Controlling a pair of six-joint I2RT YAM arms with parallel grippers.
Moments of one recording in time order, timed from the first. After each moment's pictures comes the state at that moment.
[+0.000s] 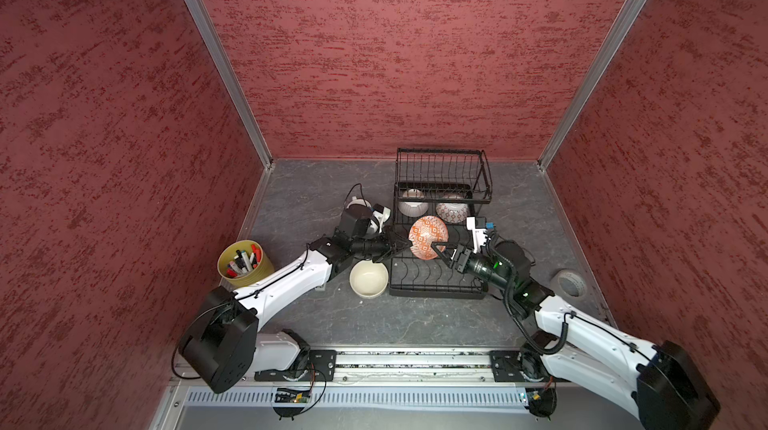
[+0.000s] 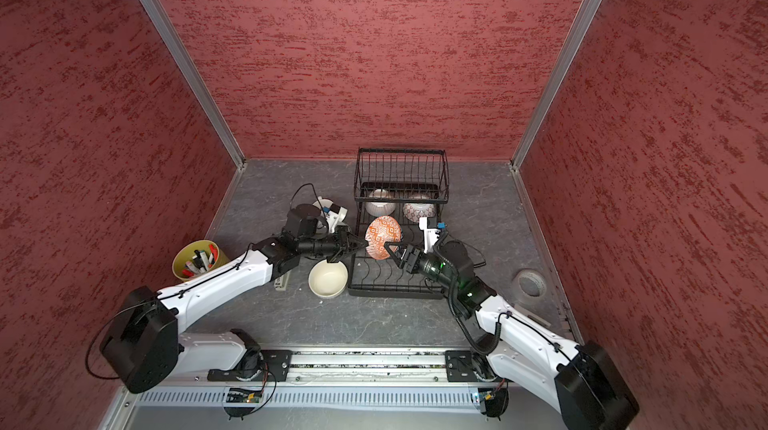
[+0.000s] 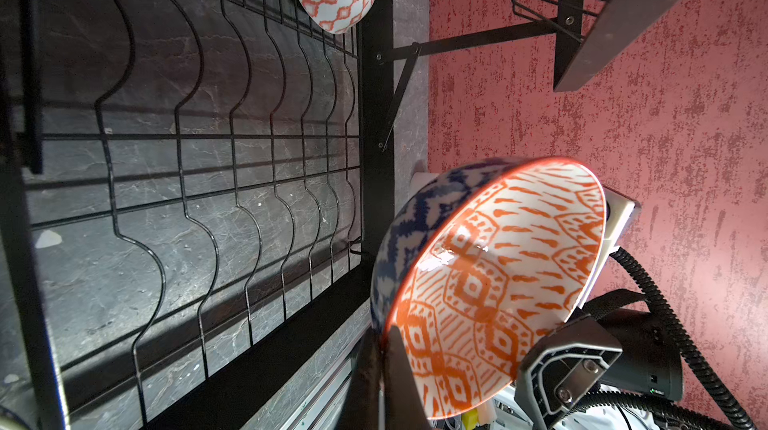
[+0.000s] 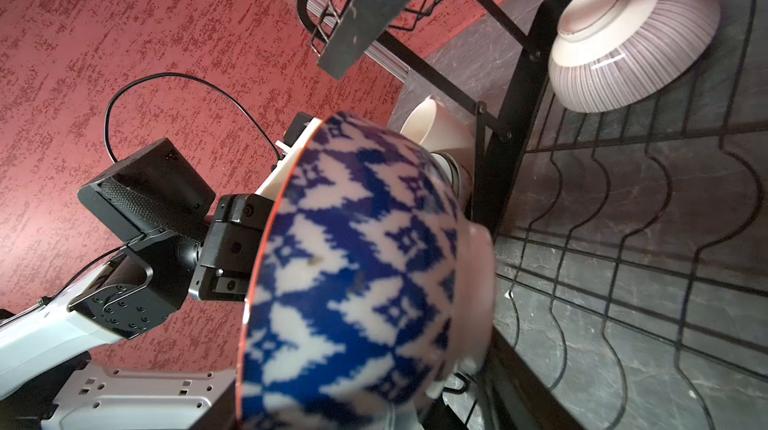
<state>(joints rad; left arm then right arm) -0.59 1.32 0.80 -0.04 0.60 -1.06 0.59 0.96 0.36 0.45 -0.35 0.94</state>
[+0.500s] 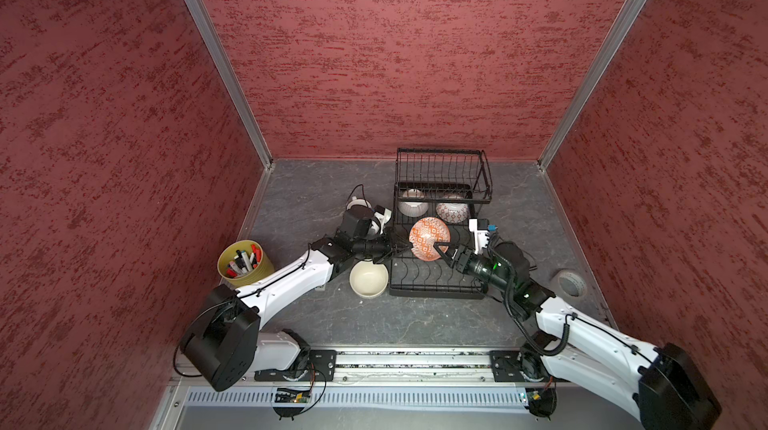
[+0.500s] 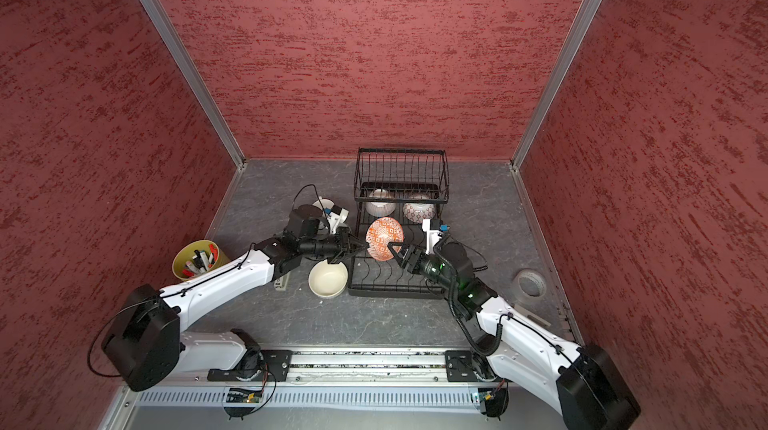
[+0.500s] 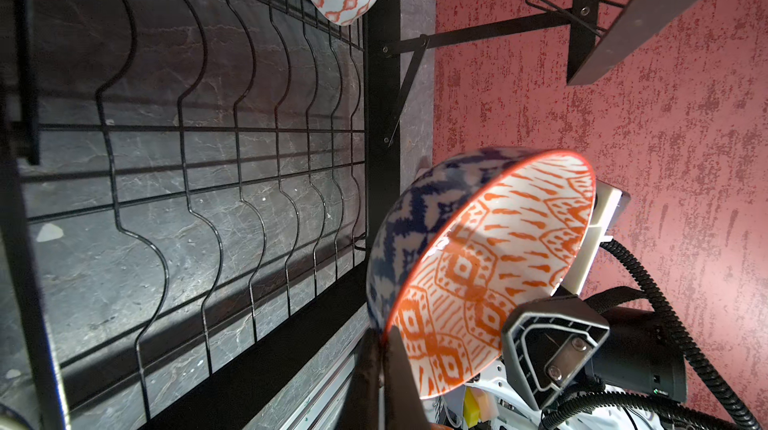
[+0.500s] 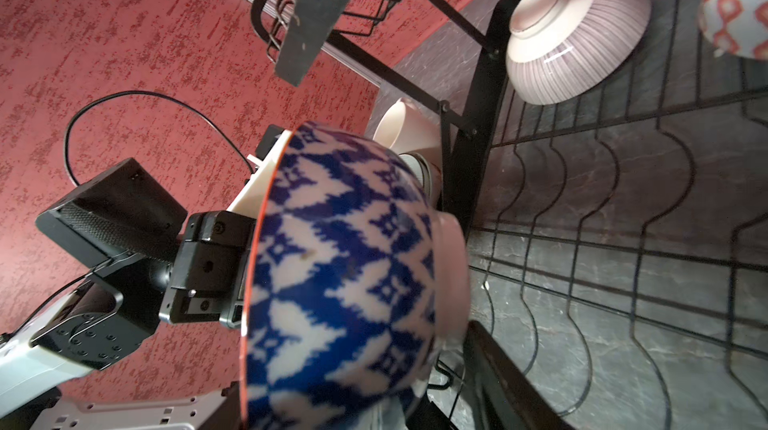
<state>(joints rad) -0.60 1.32 0.80 -0.05 0.59 -1.05 0.59 0.95 0.36 0.39 -0.28 0.96</state>
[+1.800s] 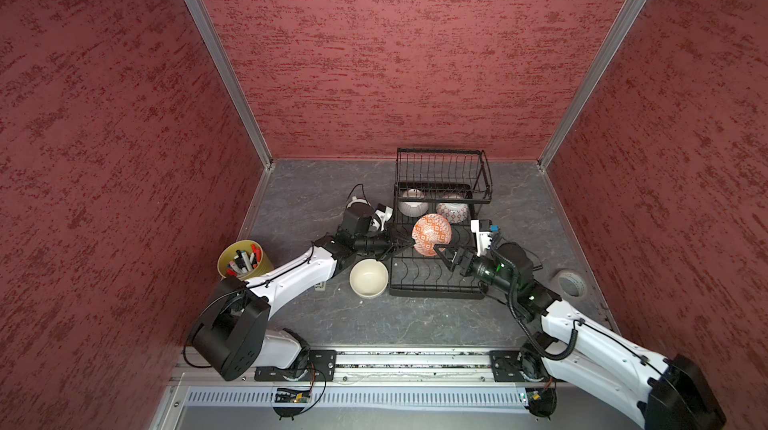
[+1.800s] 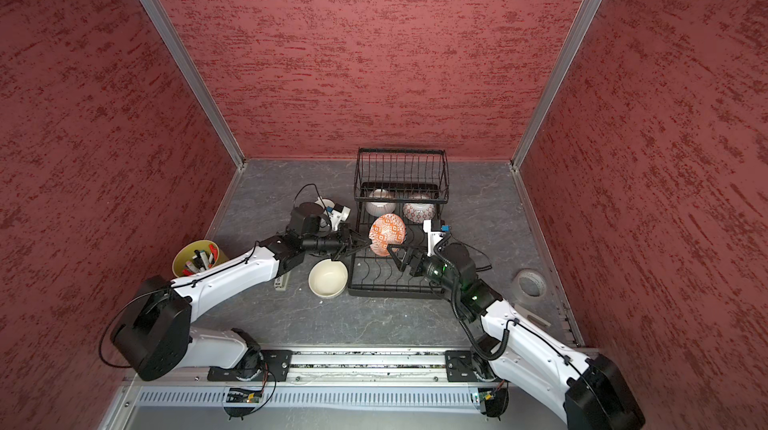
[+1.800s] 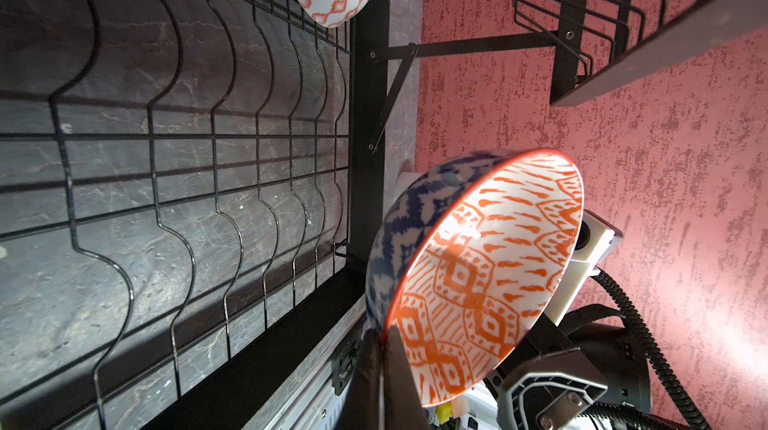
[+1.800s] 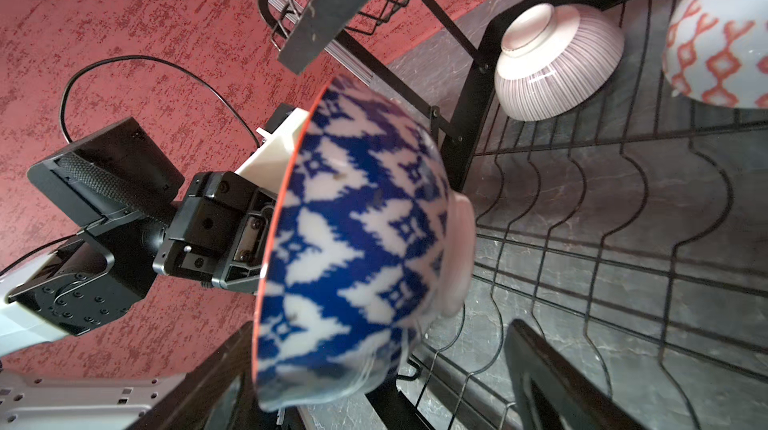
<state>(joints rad) -0.58 1.38 0.80 0.06 0.66 -1.14 0.59 0.87 0.37 0.27 -0.28 0.81</state>
